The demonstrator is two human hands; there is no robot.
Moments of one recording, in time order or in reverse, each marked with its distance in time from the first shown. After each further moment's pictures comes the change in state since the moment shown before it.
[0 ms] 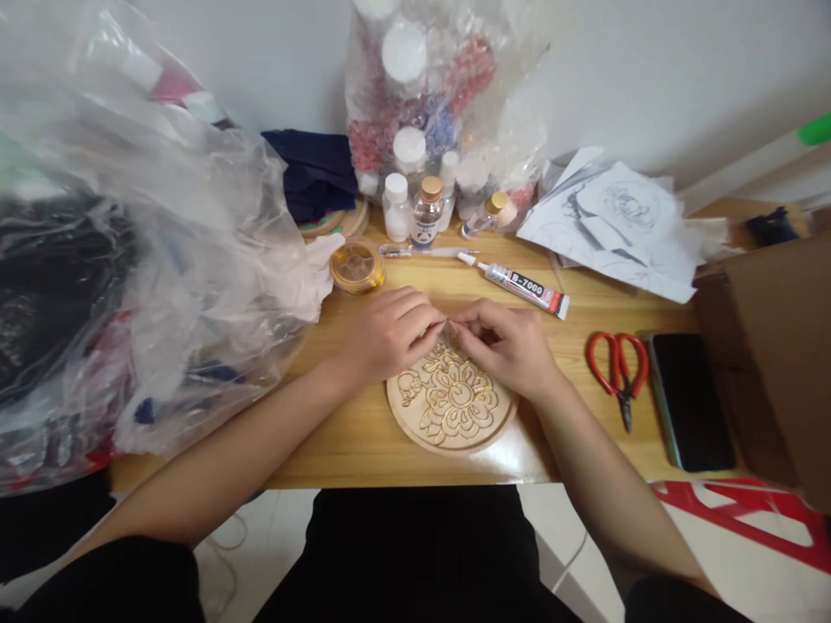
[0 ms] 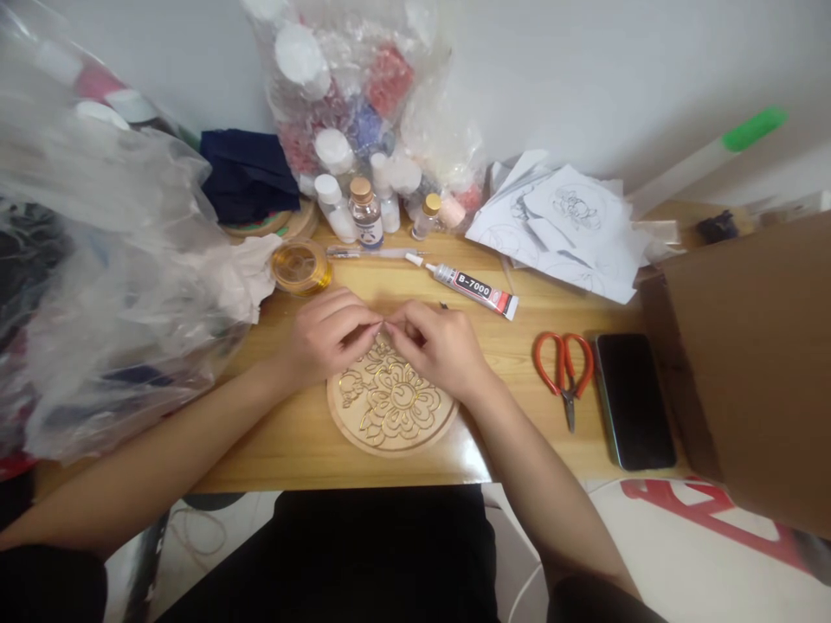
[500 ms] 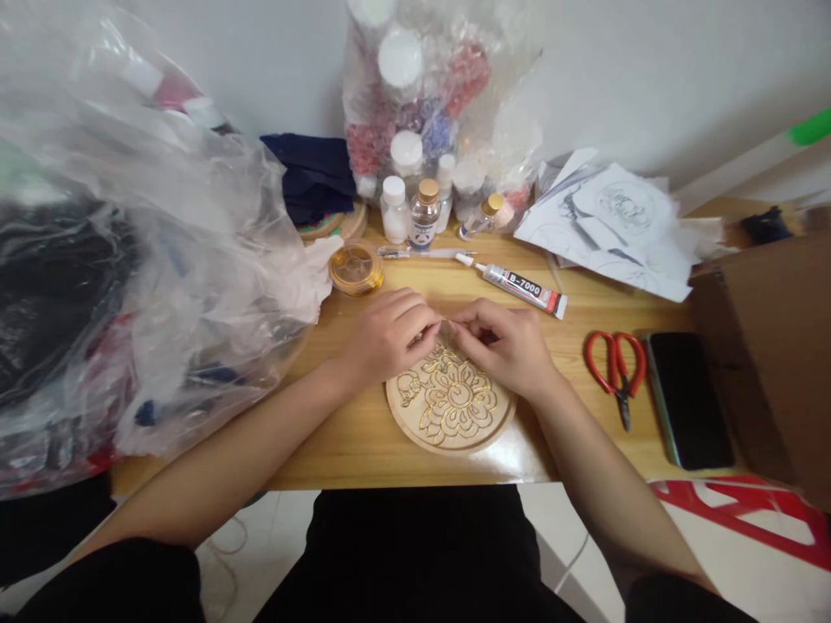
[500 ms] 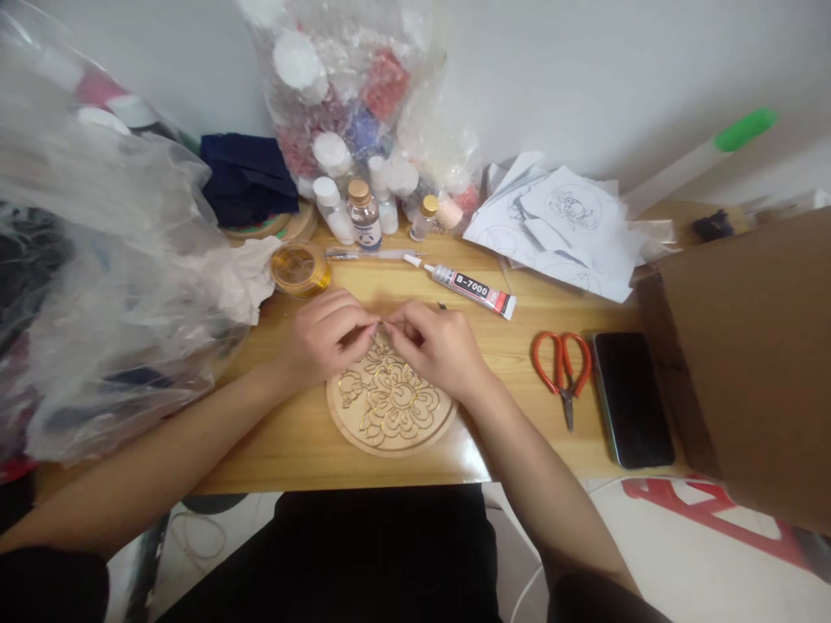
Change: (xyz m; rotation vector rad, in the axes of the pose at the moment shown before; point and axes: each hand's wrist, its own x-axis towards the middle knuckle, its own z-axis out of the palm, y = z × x) left_hand 0.000 0.001 0.000 0.015 0.011 -0.022; right_hand 0.000 -0.001 -0.001 -0.001 0.015 -0.009
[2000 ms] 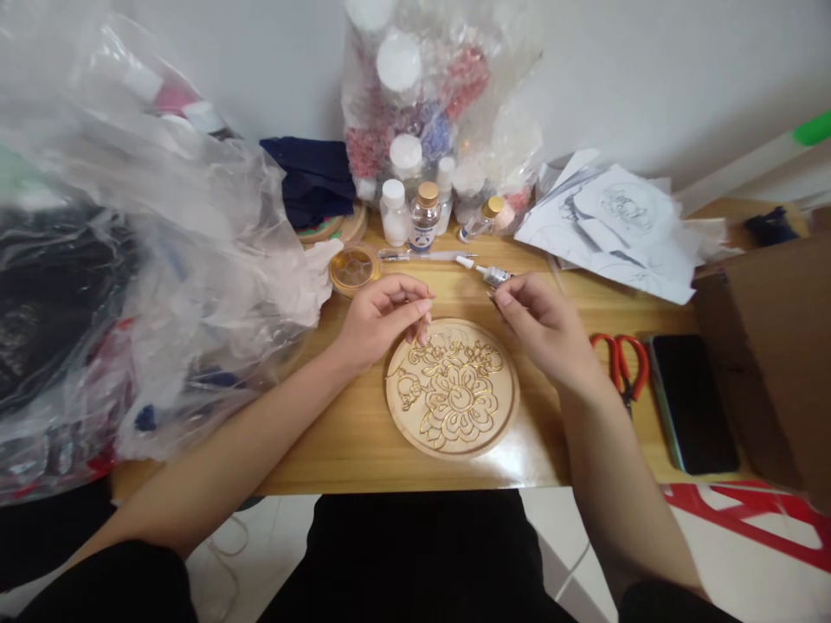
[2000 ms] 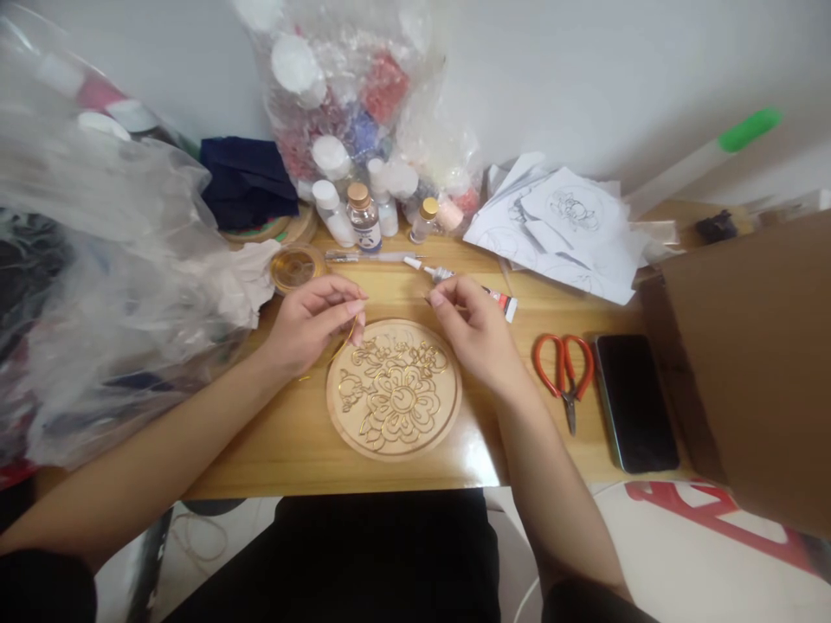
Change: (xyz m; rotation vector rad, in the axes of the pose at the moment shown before) left_hand 0.010 -0.002 -0.002 -1.237 0.096 -0.833; right_hand 0.002 0.017 -0.020 0.379 0.111 0.424
